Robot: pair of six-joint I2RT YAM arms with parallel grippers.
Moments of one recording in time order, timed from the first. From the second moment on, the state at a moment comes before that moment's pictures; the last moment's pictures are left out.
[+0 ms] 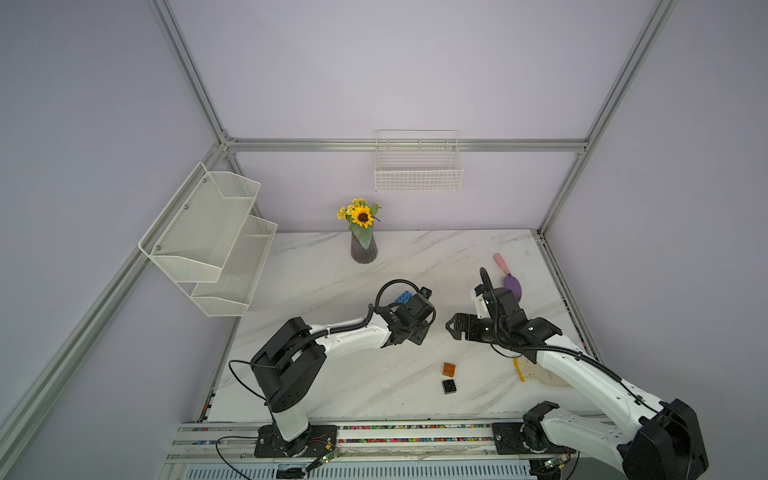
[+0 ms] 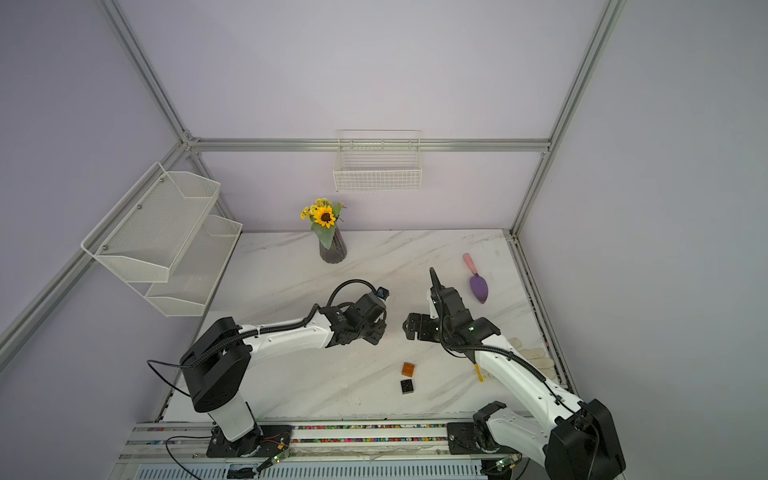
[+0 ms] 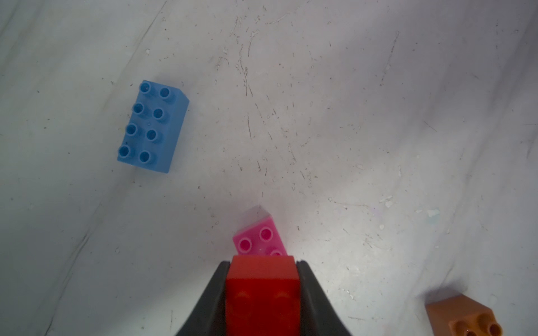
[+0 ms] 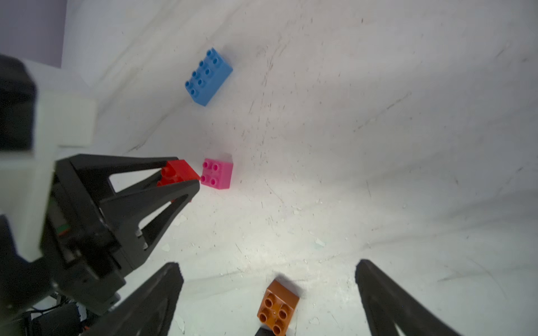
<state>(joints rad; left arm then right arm) -0.90 1.75 1.15 -0.38 -0.23 -0.31 0.45 1.10 0.73 -0.53 -0.20 0.55</state>
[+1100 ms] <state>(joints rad) -0.90 1.85 1.19 -0.43 -0.25 -0.56 0.42 1.08 0.71 -0.52 -0.34 0.53</state>
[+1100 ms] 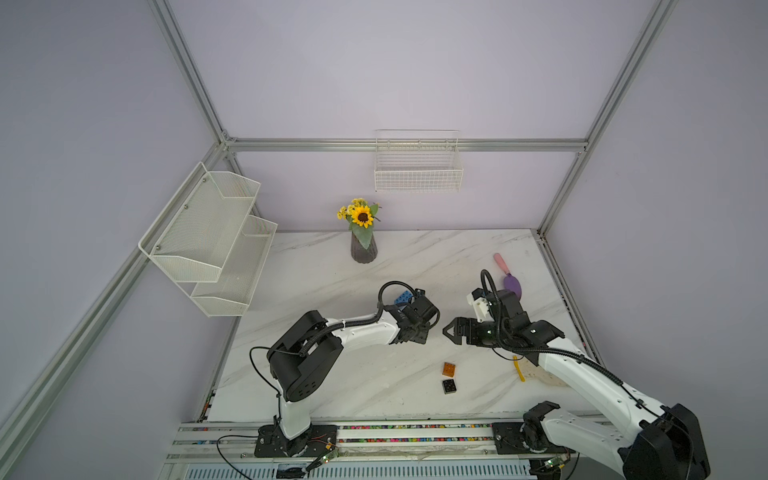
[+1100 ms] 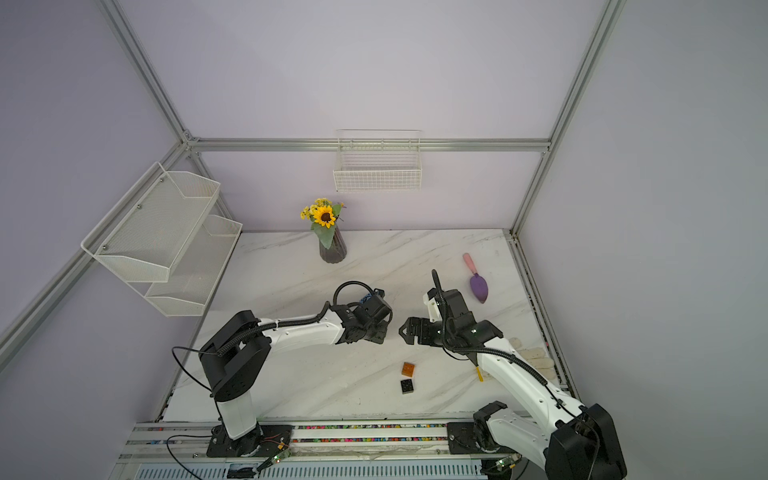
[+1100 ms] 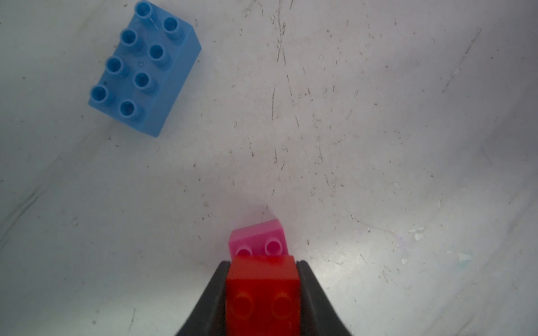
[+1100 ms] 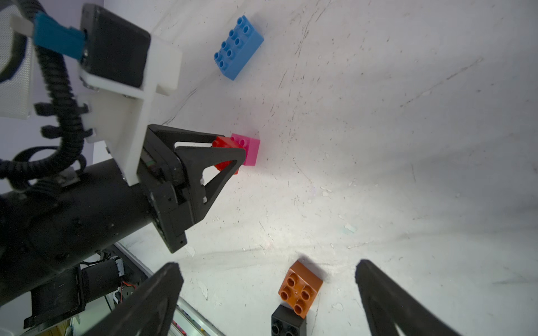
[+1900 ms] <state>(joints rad) -0.95 1.84 1.18 -0.45 -0.28 -0.67 0.42 1.06 0.70 -0.49 -0.37 0.53</state>
